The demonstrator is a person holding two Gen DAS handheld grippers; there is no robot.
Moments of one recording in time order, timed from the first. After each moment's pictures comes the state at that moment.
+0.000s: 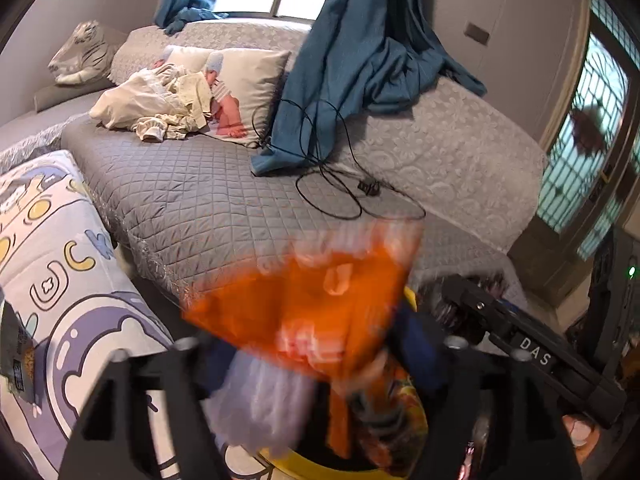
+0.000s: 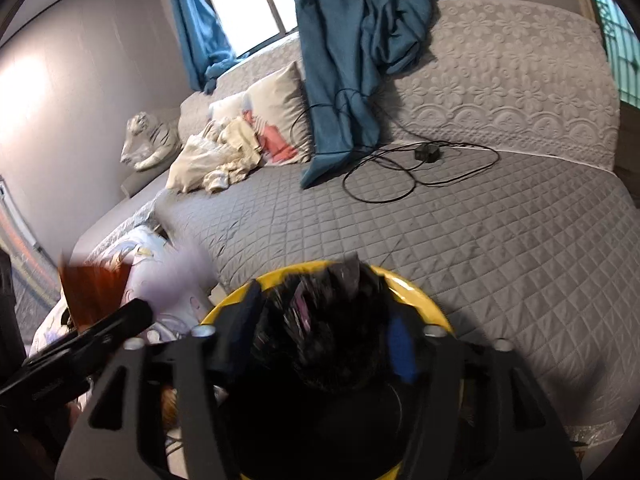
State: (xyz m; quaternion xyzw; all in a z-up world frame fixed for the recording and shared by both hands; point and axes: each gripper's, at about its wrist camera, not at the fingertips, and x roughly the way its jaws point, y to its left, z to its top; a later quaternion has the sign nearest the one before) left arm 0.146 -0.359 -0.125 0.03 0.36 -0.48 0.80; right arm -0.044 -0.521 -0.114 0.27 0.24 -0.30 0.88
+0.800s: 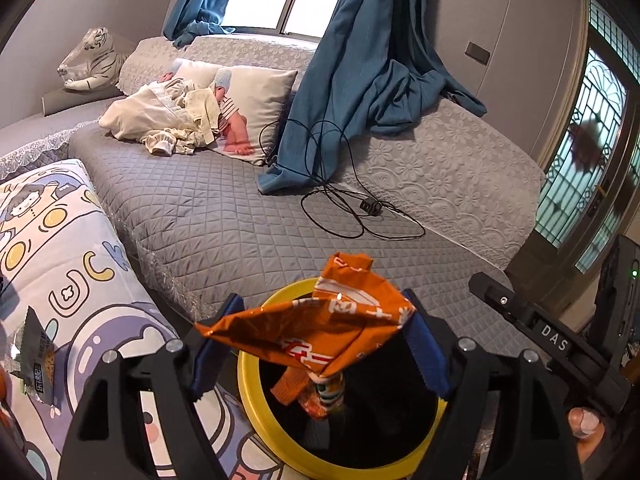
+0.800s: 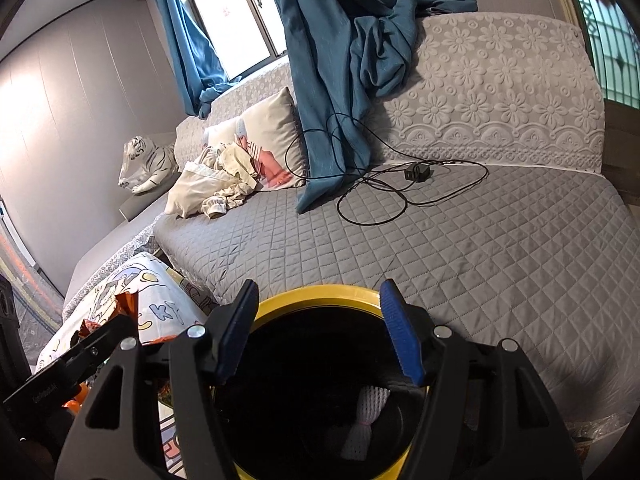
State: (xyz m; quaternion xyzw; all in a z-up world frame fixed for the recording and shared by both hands) left arm 0.150 -0.338 -0.108 0.02 0.34 -0.48 0.81; right arm -0.058 -0.513 -0.085 0.26 0.21 -0.31 0.89
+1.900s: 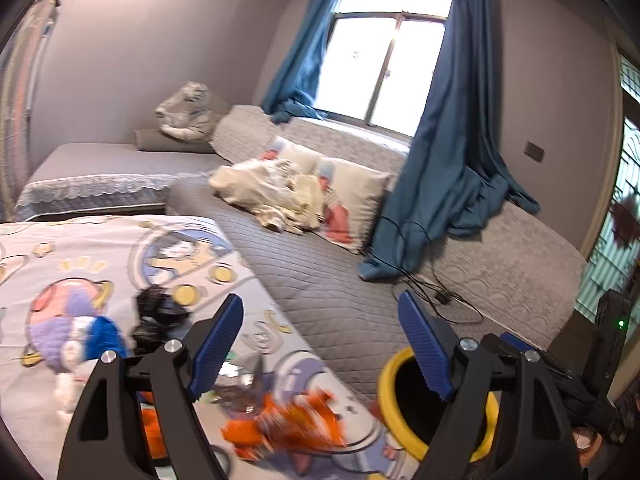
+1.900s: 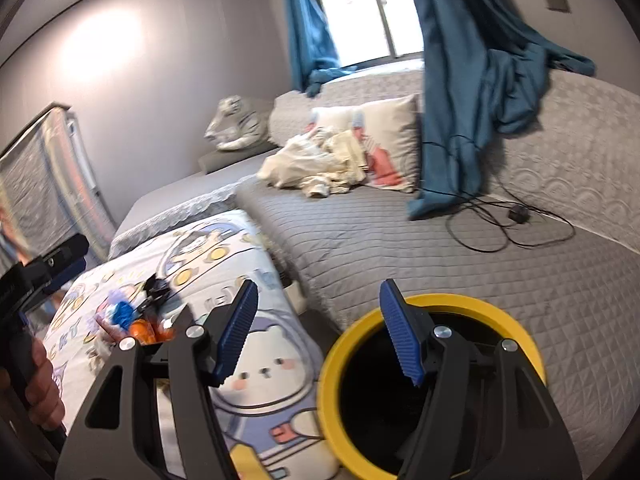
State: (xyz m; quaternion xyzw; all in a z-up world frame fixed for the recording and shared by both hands) left arm 0.181 -0.131 -0.033 -0.07 0.23 -0.35 0.91; right arm 0.021 -0.378 -0.033 0.15 0.23 -0.15 0.95
